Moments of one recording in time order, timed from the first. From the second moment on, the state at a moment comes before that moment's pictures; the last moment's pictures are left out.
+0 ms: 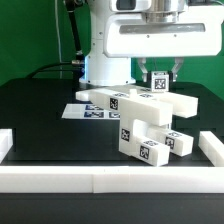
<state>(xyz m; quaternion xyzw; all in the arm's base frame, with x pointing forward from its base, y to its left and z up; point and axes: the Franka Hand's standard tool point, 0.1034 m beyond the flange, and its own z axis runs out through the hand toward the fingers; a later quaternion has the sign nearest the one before) 0.489 0.066 0.118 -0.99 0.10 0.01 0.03</state>
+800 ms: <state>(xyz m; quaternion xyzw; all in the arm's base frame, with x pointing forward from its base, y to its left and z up) 0.488 0.066 0.118 -0.93 0.36 0.02 0.02</state>
